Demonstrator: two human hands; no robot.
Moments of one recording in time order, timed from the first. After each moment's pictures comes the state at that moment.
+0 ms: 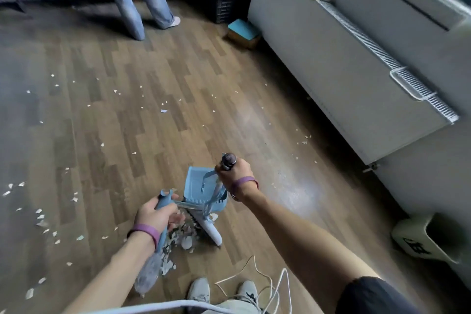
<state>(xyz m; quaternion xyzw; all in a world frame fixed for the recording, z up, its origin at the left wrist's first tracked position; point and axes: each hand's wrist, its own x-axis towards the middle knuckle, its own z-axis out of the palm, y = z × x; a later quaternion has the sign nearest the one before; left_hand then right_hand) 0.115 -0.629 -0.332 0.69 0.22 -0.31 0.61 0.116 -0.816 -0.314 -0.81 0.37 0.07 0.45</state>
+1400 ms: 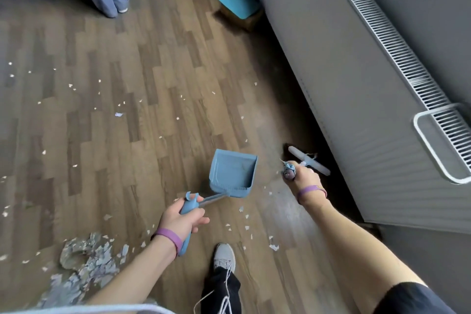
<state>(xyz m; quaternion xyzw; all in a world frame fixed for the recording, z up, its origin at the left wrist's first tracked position) 0.275 -1.236 -0.401 0.71 0.26 -0.33 0.56 0.273 -1.532 -0.455 -0.90 0.27 0.23 0.24</state>
